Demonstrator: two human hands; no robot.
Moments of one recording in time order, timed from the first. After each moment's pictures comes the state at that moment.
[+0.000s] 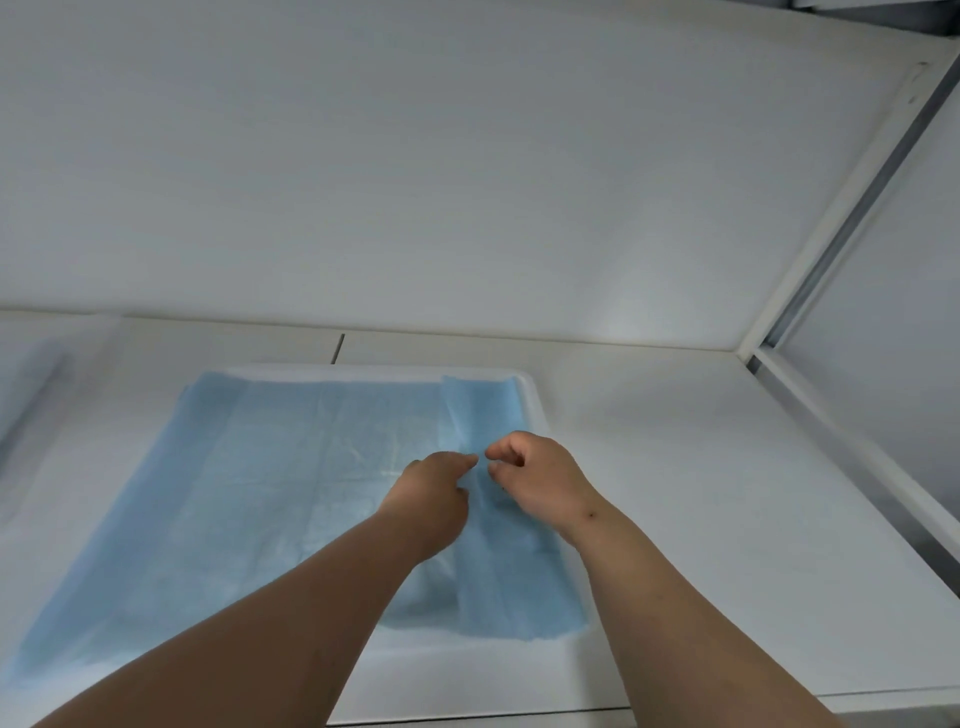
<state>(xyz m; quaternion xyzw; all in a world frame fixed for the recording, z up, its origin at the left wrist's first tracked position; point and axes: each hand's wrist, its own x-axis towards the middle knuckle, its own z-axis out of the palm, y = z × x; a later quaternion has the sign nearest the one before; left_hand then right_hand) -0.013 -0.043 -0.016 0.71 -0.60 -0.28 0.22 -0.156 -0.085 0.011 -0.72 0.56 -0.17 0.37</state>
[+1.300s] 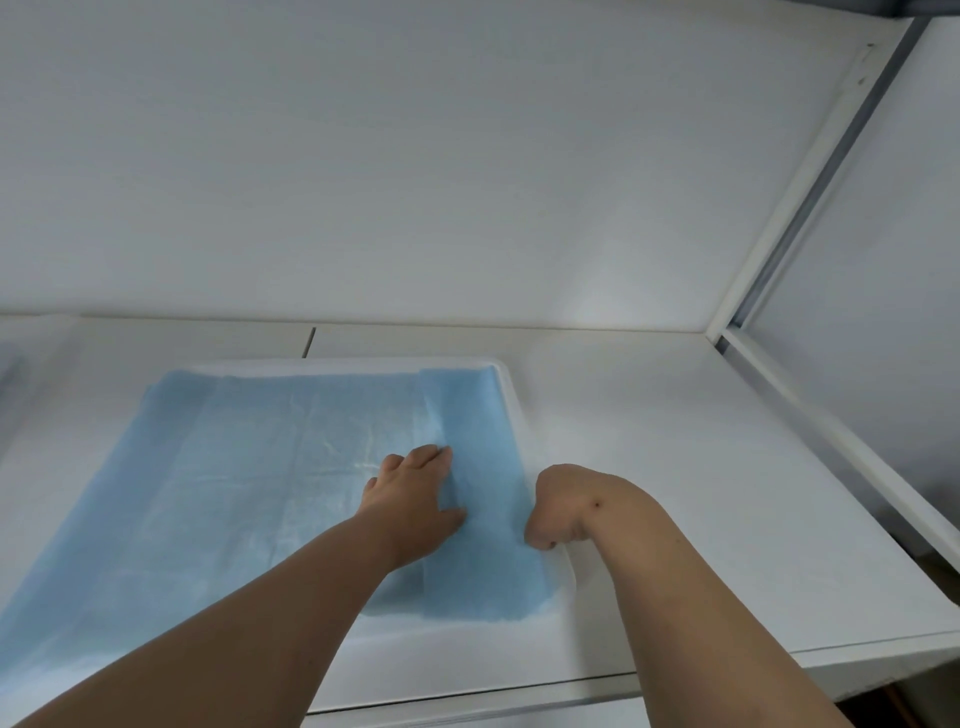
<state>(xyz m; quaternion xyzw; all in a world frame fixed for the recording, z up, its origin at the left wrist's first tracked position) -0.018 -0.033 -0.022 0.70 -0.67 -0.21 0.07 -0.193 -0.065 0.041 -0.74 0.60 0.23 0.22</state>
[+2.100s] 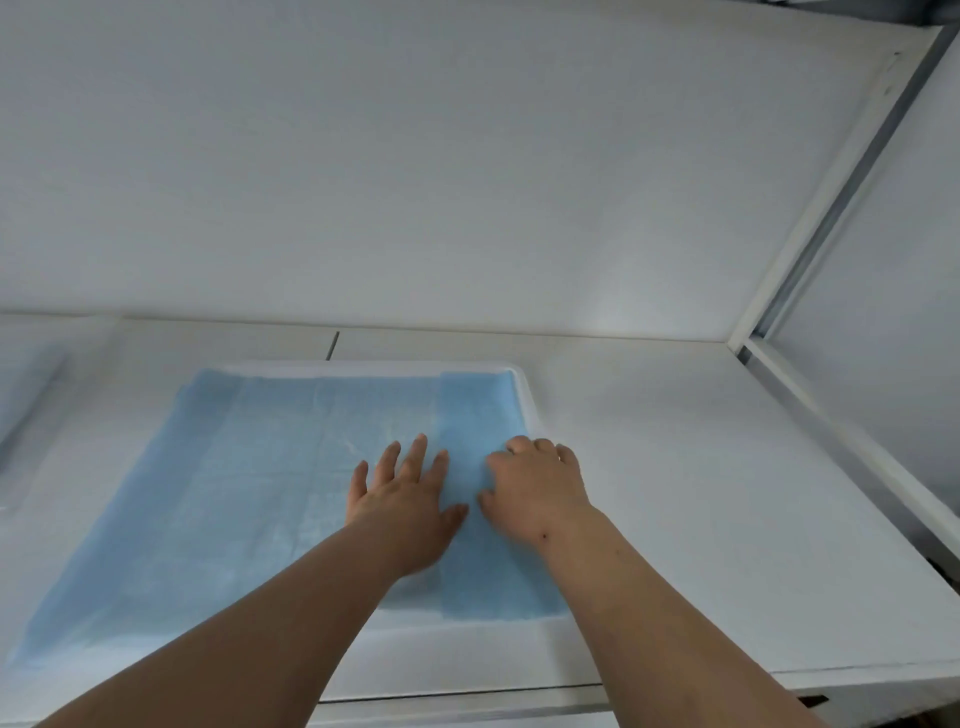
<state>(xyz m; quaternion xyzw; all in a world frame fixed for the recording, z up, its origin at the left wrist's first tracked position) -0.009 -0.016 -0.024 0.75 -0.65 -0.11 -0.02 -0.156 -0.066 0.005 -0.84 0.54 0.04 0.05</state>
